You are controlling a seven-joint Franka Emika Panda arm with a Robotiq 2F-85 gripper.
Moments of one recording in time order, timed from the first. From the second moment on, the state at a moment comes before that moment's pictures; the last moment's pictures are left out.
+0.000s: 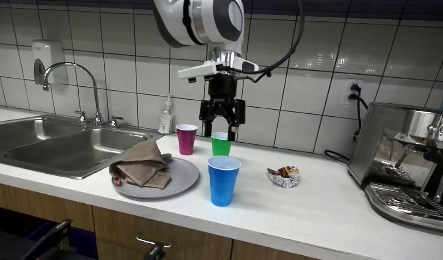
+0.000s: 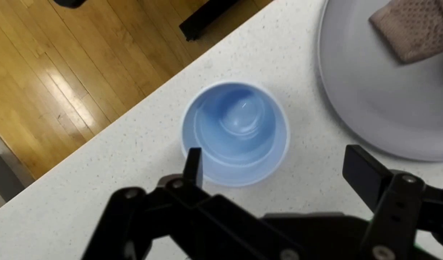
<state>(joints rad) -0.09 0.08 -0.21 -2.30 -0.13 2.22 0.32</state>
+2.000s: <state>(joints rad) 0.11 0.14 0.07 -2.38 -0.01 2.36 0.15</state>
